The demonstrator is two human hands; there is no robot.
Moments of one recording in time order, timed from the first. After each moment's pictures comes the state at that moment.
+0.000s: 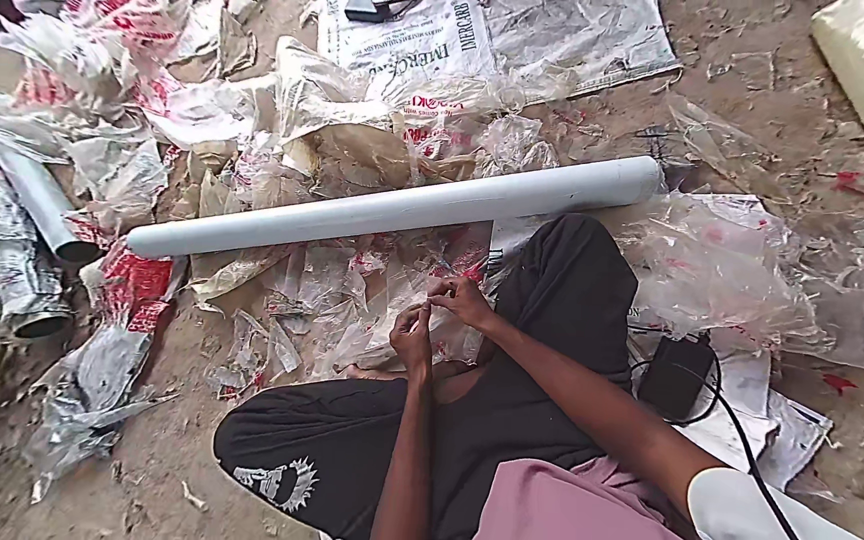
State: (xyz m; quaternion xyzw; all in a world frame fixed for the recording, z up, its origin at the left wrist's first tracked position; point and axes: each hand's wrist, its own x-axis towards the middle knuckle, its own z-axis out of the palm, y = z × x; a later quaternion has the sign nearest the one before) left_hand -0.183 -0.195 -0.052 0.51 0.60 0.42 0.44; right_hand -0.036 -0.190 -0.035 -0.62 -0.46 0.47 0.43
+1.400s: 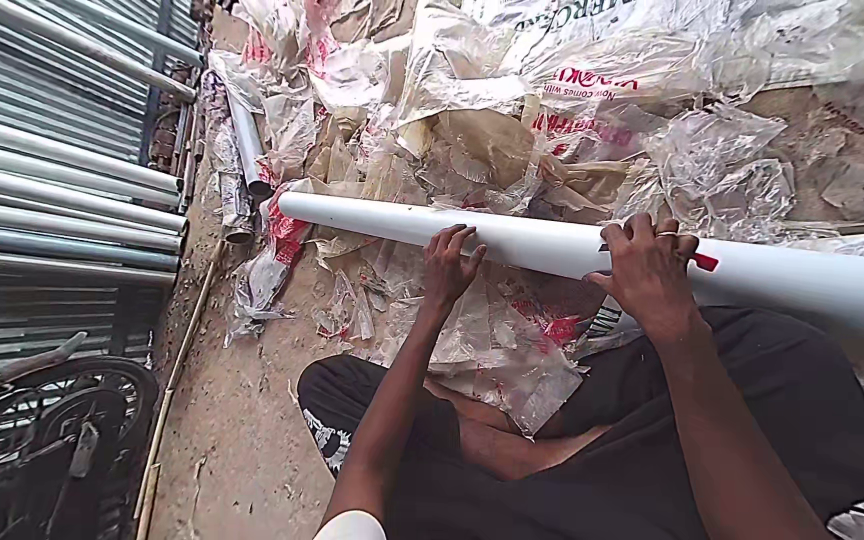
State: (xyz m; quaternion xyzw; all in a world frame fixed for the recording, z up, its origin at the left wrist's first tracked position) left_hand -0.186 -0.005 -0.018 0.84 0.51 0.18 0.07; right_hand 0.100 -0.099 0.011 -0.76 -0.62 0.15 0.14
